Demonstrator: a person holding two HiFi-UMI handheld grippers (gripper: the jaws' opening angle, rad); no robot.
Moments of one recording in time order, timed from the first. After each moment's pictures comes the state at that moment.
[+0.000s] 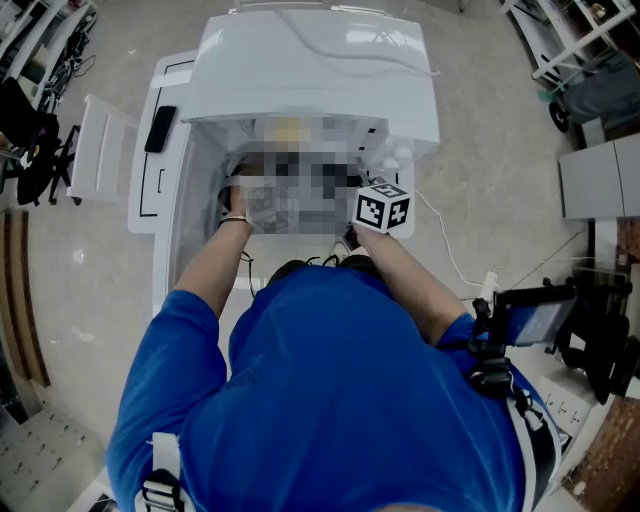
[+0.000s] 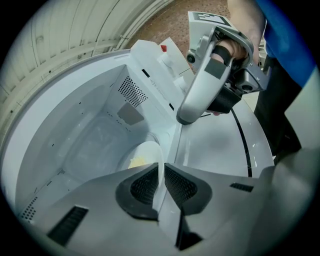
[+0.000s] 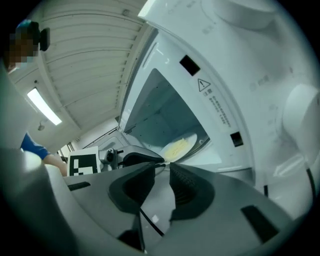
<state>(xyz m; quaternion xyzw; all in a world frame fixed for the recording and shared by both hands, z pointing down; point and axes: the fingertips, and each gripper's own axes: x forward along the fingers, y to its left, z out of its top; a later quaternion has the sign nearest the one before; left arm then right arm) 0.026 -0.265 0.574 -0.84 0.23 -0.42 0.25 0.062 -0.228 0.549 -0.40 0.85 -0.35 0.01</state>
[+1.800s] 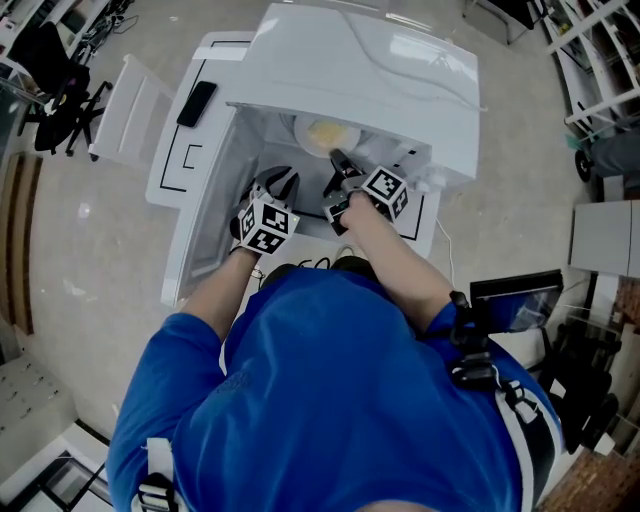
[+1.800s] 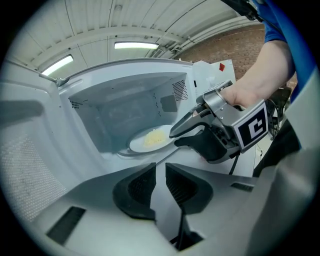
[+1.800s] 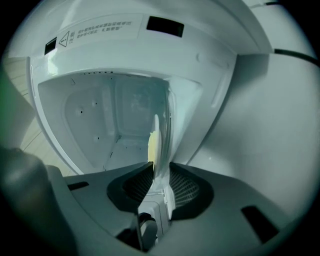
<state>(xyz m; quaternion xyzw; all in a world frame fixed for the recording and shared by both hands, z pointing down) -0.059 -0.239 0.569 -0.86 0.41 -0.30 0.01 0.031 -0.290 0.603 -0.41 0.60 -0.65 0.23</state>
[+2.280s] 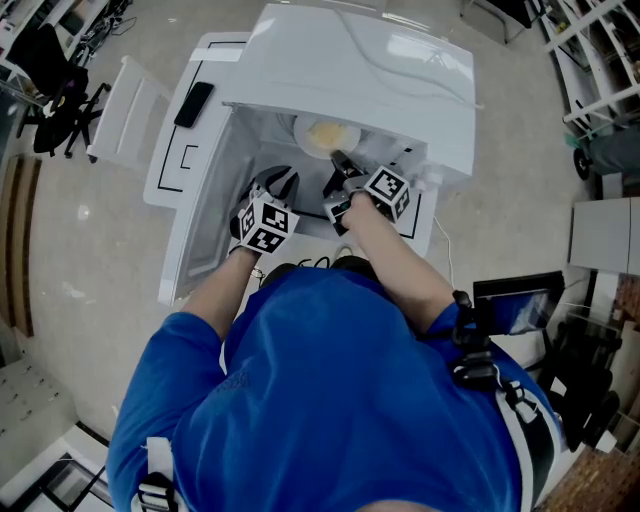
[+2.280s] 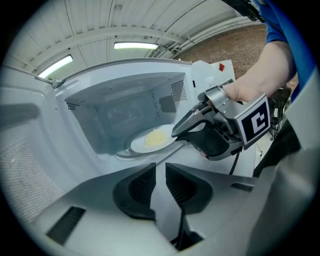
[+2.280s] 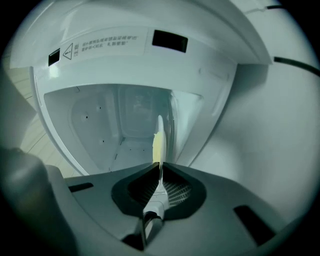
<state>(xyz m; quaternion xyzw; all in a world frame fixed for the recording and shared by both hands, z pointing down) -0.054 -0.238 0.570 -0.86 0.41 -0.29 0.01 0.038 -0.287 0.595 -0.40 0.60 -0.65 0.25</state>
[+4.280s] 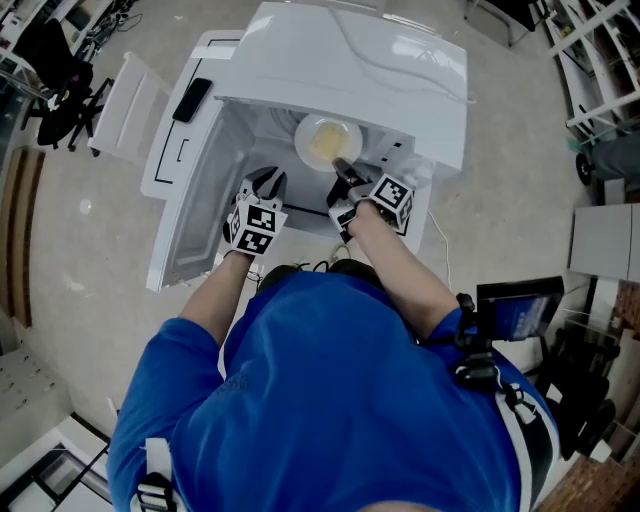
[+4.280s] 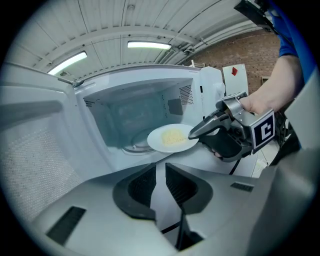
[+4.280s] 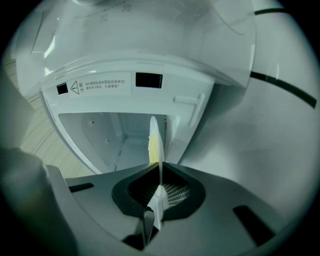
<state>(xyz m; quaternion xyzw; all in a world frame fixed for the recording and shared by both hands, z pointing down) -0.063 -0.226 0.563 -0.84 0.47 -0.27 -0.03 0.062 -0.262 0.601 -0.36 0.61 -0.66 0.24</state>
